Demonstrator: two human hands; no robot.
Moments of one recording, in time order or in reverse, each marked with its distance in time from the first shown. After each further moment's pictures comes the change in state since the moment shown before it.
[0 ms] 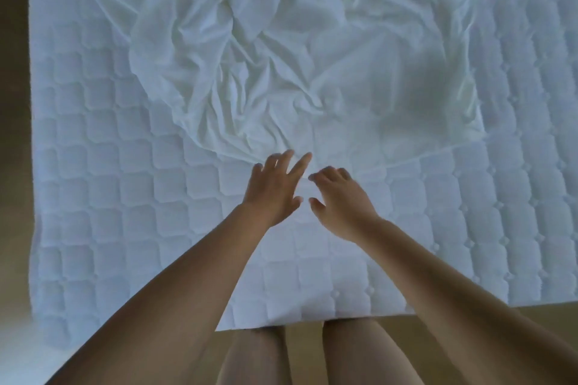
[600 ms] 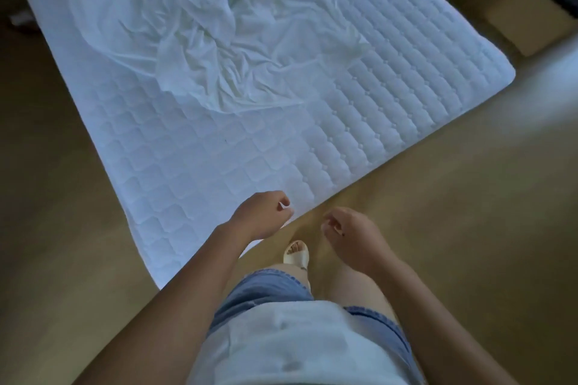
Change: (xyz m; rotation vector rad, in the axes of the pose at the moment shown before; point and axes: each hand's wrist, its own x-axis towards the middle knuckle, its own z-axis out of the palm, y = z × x) left_hand -0.356 -0.069 0.022 -0.352 -0.221 0.194; right_hand -0.321 -0.280 0.120 0.435 0.307 0.526
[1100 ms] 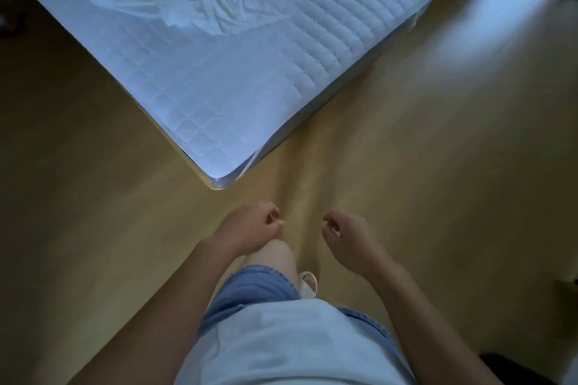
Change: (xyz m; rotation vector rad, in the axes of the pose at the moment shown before) left_hand -0.319 -0.193 0.156 0.161 -0.103 0.170; right_hand -0.335 -0.082 0.257 0.182 0.159 0.180
